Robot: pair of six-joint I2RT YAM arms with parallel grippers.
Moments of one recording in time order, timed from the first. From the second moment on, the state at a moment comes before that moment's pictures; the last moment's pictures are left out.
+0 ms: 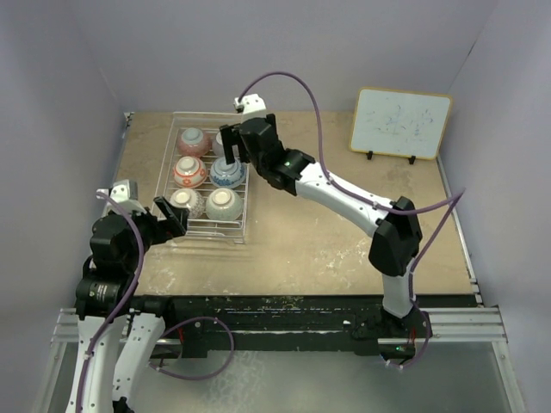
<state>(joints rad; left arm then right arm) -0.08 0.44 0.80 -0.68 0.05 -0.42 0.88 1.90 1.76 -0.23 0.50 0.23</state>
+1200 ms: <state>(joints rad) -0.08 0.46 0.79 -0.68 0.06 -0.43 0.86 2.35 2.09 -0.28 0.27 0.23</state>
